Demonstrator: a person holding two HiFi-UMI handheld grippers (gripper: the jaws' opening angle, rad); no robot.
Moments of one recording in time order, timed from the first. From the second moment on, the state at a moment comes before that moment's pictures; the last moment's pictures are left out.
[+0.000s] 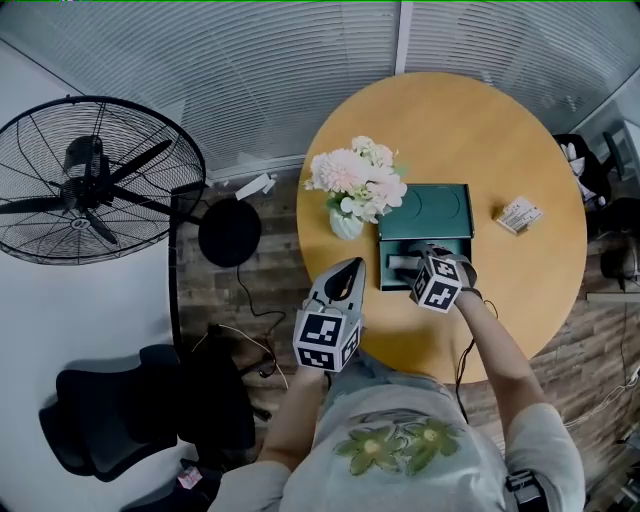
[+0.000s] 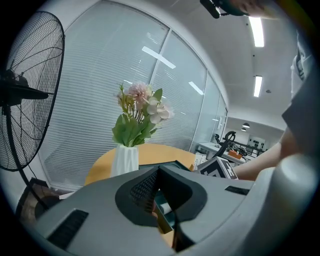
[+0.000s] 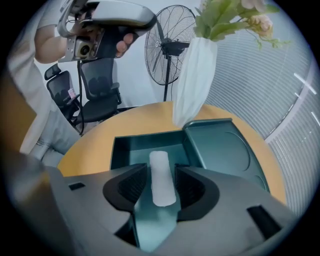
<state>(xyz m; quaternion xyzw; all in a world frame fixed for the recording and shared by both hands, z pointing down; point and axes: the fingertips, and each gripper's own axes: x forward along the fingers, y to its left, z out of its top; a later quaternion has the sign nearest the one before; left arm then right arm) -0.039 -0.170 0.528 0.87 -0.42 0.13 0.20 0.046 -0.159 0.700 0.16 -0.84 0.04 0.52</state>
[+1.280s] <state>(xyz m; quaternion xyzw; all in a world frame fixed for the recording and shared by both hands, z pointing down) -0.038 -0.165 0.539 0.87 -0.42 0.14 0.21 0.047 -0.159 0.724 0.13 -0.82 0.01 0.56</state>
